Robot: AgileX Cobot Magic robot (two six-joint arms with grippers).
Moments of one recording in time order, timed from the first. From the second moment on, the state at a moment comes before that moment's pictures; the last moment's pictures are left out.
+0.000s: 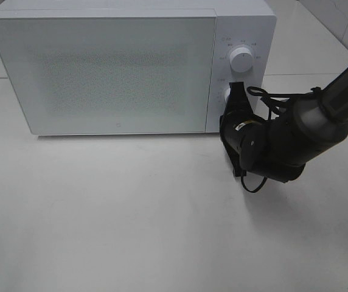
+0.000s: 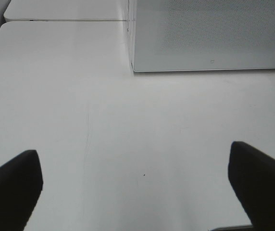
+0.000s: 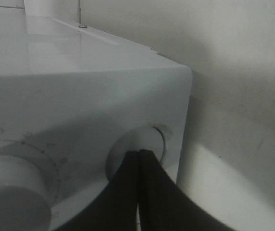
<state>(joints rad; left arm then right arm) 0.01 0.00 -0.50 -0.14 1.04 0.07 0.55 2.12 -0.87 0.76 -0.85 1.23</state>
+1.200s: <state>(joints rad) 0.01 0.00 -0.50 -0.14 1.04 0.07 0.58 2.18 -1.01 1.01 -0.83 1.07</state>
